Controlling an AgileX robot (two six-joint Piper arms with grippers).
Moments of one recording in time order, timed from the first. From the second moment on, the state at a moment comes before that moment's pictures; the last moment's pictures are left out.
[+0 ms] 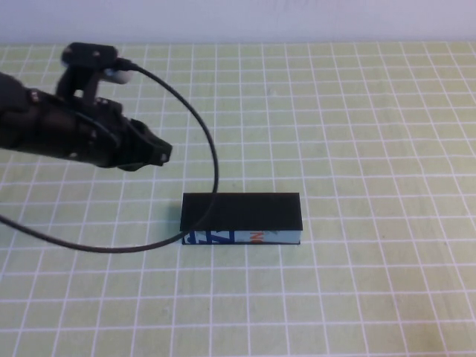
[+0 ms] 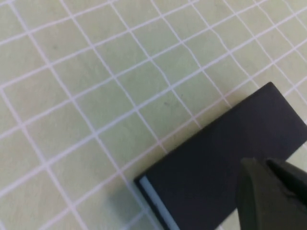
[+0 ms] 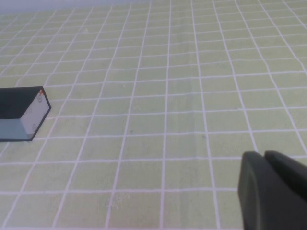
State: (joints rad) right arm 0.05 -0.02 0.03 0.29 0.32 -0.14; left arm -0.21 1.53 -1.14 -0.83 0.74 0.84
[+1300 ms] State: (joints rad) right arm 0.05 -0.02 0.03 0.52 0.13 -0.14; left arm -0.29 2.19 -1.63 -0.79 0.90 0.86
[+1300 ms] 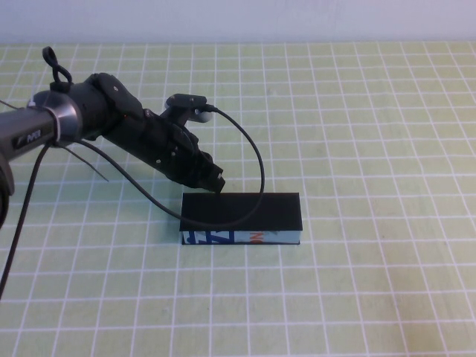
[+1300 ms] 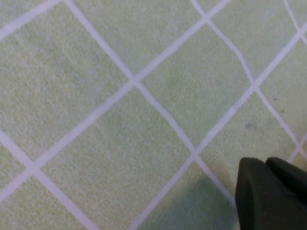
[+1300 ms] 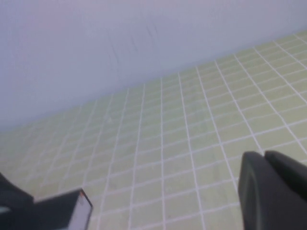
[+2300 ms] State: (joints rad) right arm 0.17 1.15 -0.89 0.75 0.75 -0.56; left arm -0.29 2.19 -1.63 -0.76 0.90 0.85
